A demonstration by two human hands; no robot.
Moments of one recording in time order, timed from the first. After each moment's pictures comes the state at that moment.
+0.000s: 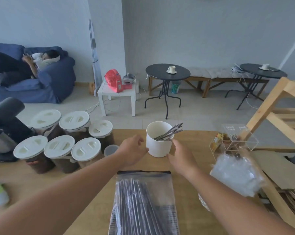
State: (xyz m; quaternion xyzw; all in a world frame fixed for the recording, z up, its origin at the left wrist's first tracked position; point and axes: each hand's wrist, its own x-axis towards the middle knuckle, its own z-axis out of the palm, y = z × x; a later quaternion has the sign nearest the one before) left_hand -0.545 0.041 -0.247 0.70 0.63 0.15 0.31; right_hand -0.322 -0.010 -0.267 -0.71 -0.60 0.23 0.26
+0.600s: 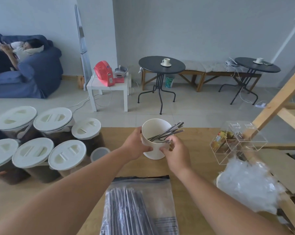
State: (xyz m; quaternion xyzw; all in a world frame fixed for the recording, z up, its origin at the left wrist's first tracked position) left_hand -0.506 0.114 -0.307 0.65 0.55 0.25 0.46; right_hand -0.326 0.038 -0.316 -0.70 -0.53 0.24 0.42
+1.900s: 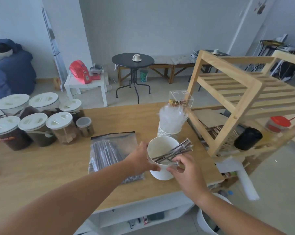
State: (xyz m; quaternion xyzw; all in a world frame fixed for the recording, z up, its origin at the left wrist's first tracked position) left_hand -0.438 -0.194 -0.283 0.75 0.46 0.11 0.46; right_hand -0.252 -0.339 -0.290 -0.70 -0.51 0.23 0.44
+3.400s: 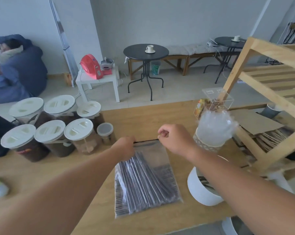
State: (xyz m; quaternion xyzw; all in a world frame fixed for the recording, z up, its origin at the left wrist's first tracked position) left_hand -0.558 -0.015 -0.305 0.80 0.56 -0.04 0.20; right_hand -0.345 -0.109 -0.237 -0.69 -0.63 0.22 0.26
